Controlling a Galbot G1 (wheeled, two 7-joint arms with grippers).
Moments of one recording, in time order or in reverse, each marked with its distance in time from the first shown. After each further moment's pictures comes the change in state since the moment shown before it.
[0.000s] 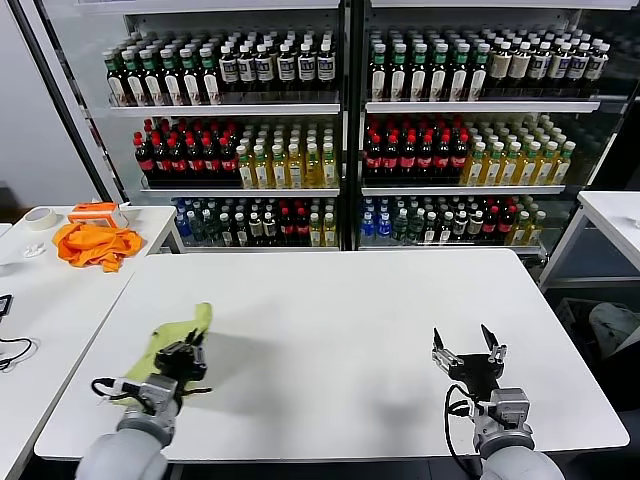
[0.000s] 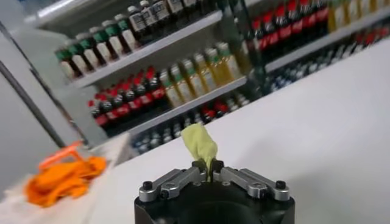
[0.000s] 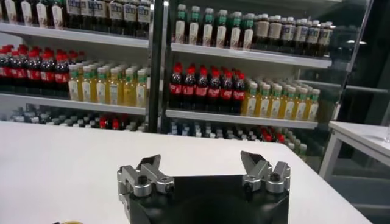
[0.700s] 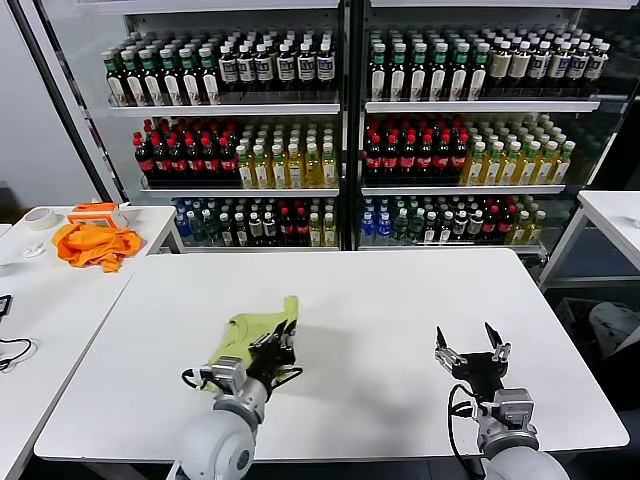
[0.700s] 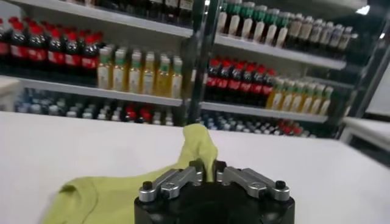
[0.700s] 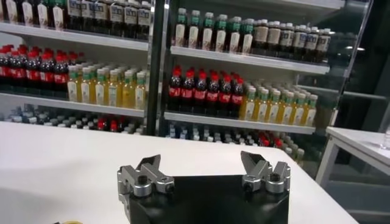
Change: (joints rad) left arm -0.167 -0.281 0.217 0.124 -0.307 -0.076 -0.081; right arm -0.013 -0.003 0.029 0.017 -0.011 -0.002 -0.010
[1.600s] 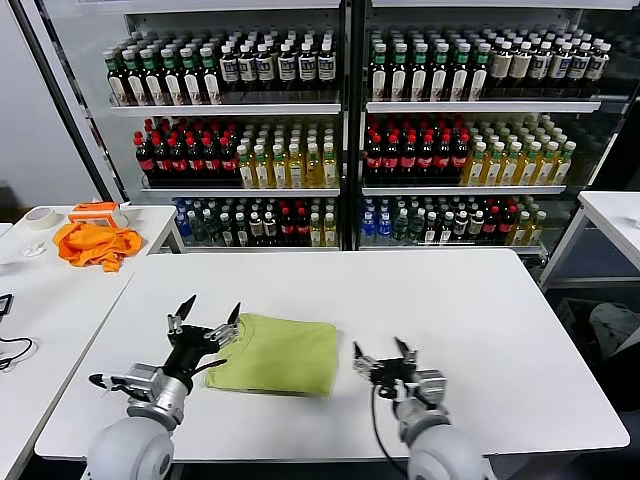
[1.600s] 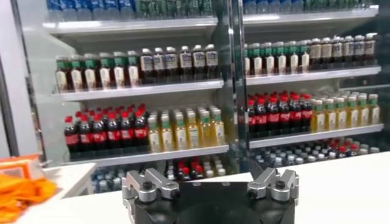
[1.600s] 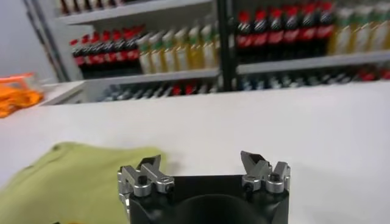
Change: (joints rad) left arm 0.133 0.189 -0.289 -0.076 0.134 -0.183 0.161; right arm 0.276 0.115 -0.385 -0.132 0.256 -0.159 0.097
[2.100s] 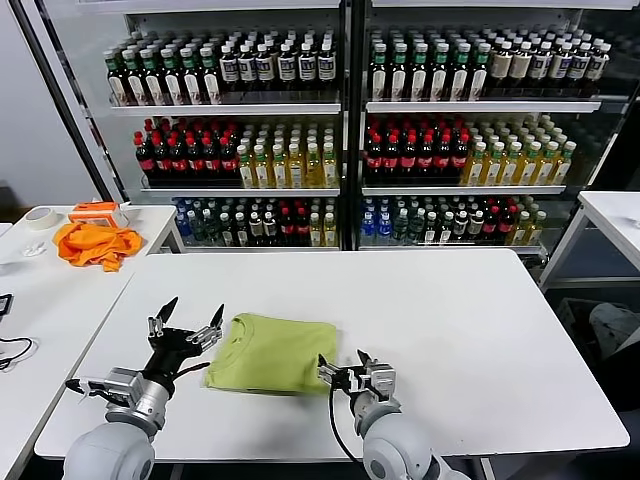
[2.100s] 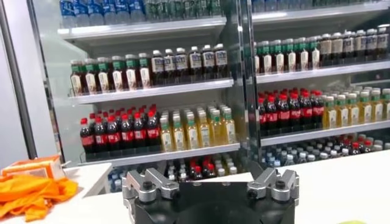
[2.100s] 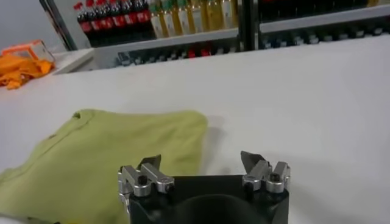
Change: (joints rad) left arm 0.038 0.023 -0.063 -0.028 -0.018 0.017 0.009; right arm 0.127 0.062 -0.147 -0.135 0.119 -0.035 0.126
